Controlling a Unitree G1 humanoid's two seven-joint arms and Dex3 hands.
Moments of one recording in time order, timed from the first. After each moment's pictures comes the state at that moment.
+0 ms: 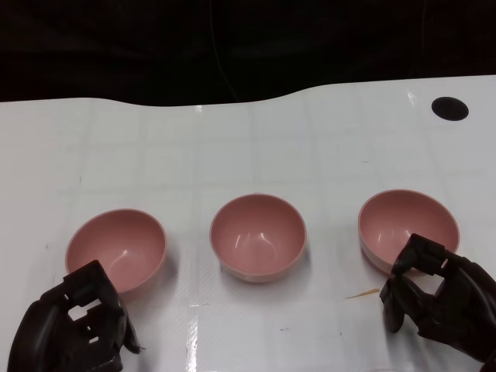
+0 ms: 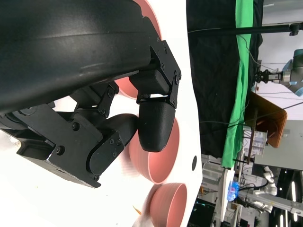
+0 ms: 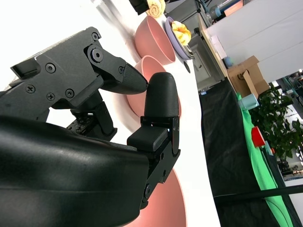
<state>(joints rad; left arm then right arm) 0.15 0.07 0.15 0.20 -0.35 -0.25 -0.47 -0.07 -0.08 -0.15 0.37 0.42 0.05 0.68</state>
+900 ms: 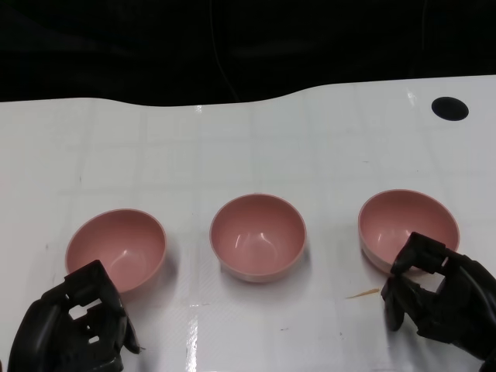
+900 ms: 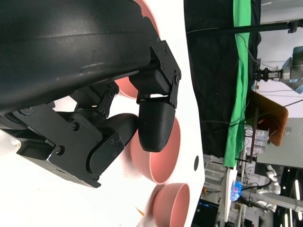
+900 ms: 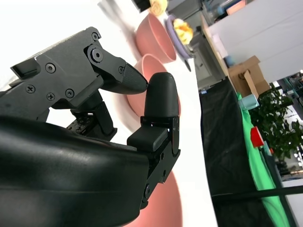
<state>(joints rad) 0.15 0.07 0.15 0.21 -0.33 -0.27 -0.47 -0.07 -0.08 -0.15 0.37 0.38 -0.03 0.67</state>
